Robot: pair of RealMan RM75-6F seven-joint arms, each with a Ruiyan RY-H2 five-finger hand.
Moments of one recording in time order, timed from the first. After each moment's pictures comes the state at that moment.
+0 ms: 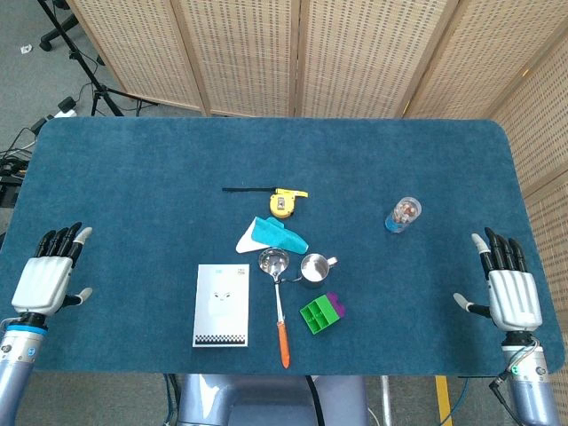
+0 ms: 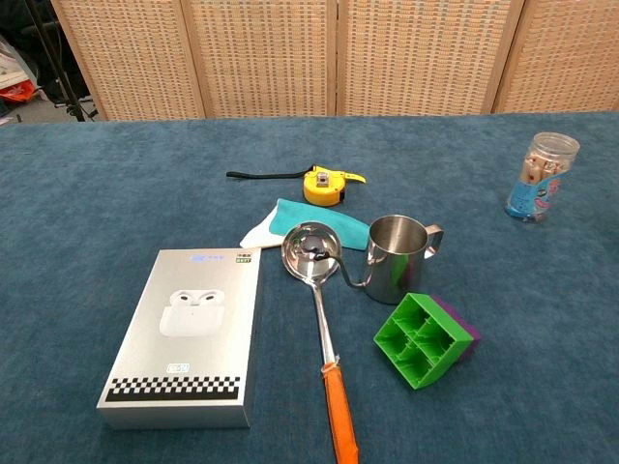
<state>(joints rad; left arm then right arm) -0.35 -1.13 0.03 -1.73 1.21 1.33 0.28 0.18 -1.25 0.14 -1.53 -1.40 1.41 -0.12</state>
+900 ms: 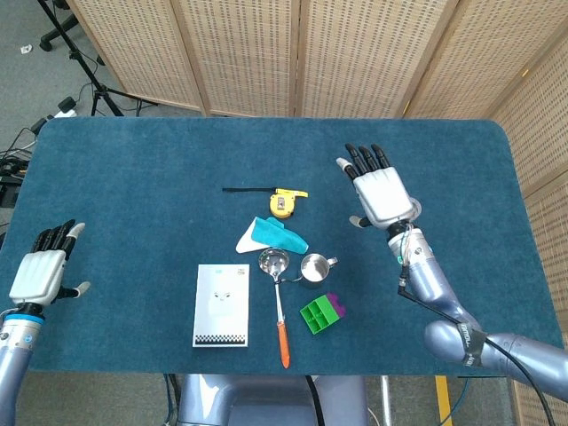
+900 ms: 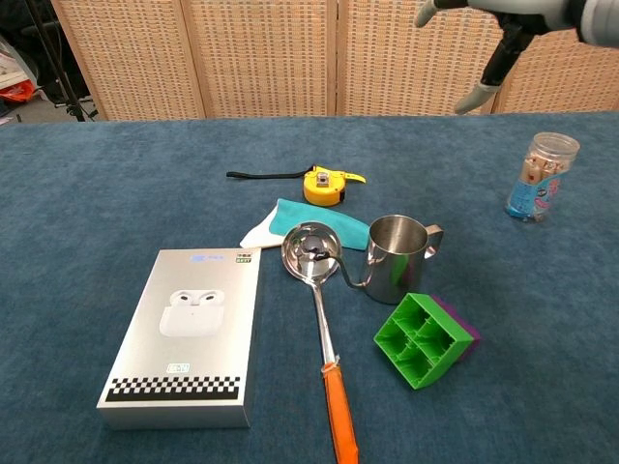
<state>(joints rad) -0.35 -1.15 -0.05 -1.62 1.15 1.19 0.14 0.83 -1.30 0.42 -1.64 -0.87 0.91 -0.69</state>
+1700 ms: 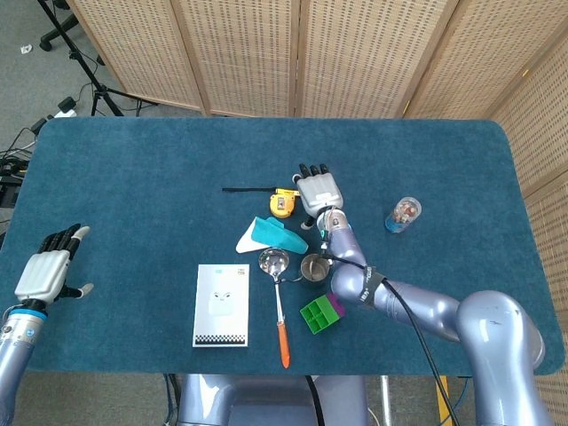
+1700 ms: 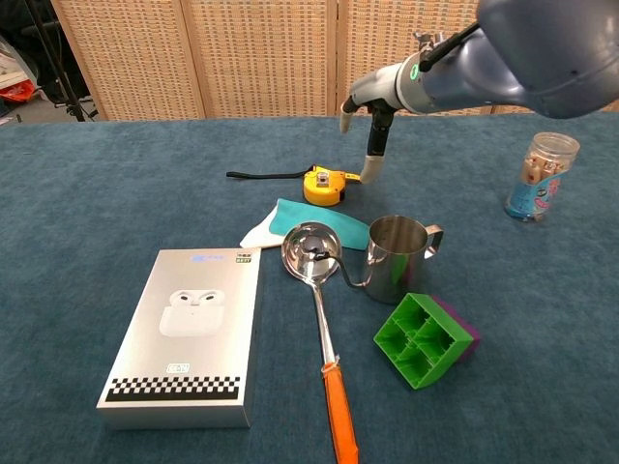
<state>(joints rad) -0.36 -1.17 -0.07 -1.55 1.15 1.07 0.06 1.34 -1.62 0.30 -1.17 -0.04 0.73 -0.98</state>
